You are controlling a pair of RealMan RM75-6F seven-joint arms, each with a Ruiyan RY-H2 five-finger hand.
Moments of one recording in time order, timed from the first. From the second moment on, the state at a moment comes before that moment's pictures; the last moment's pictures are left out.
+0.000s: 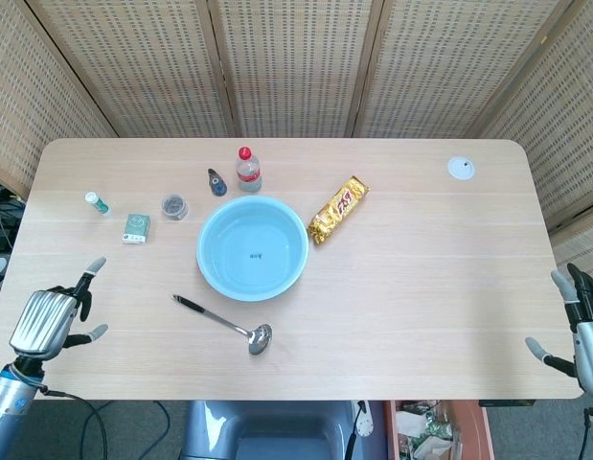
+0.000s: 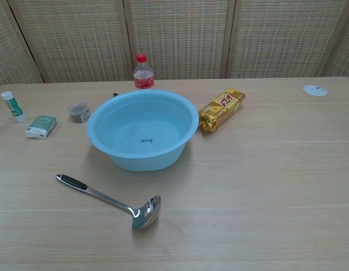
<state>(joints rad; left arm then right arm) -0.21 -1.22 -0.03 -1.54 1.60 1.40 0.04 0.02 -1.07 0.09 -1.58 -1.55 1.61 0.09</state>
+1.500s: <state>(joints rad) -0.60 -1.55 -0.03 -1.19 1.51 0.84 0.14 0.04 -1.07 0.09 -1.57 -1.51 1.54 0.10</state>
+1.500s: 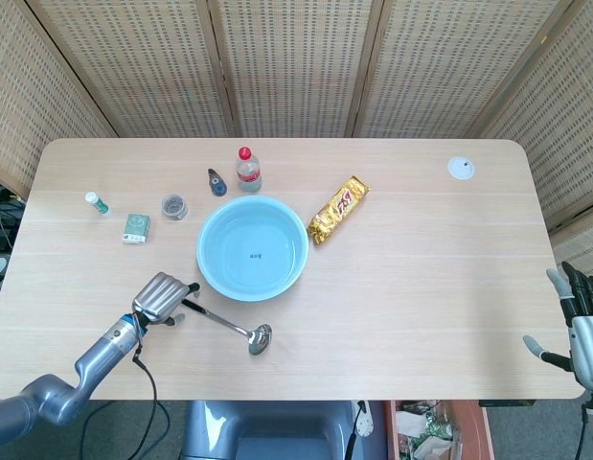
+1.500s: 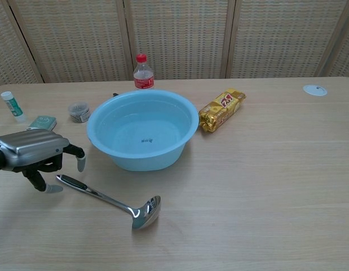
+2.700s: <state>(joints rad) -0.66 -1.66 0.00 -1.12 1.42 0.79 0.23 0.05 -1.05 0.08 -1.58 -1.51 1.52 0.13</state>
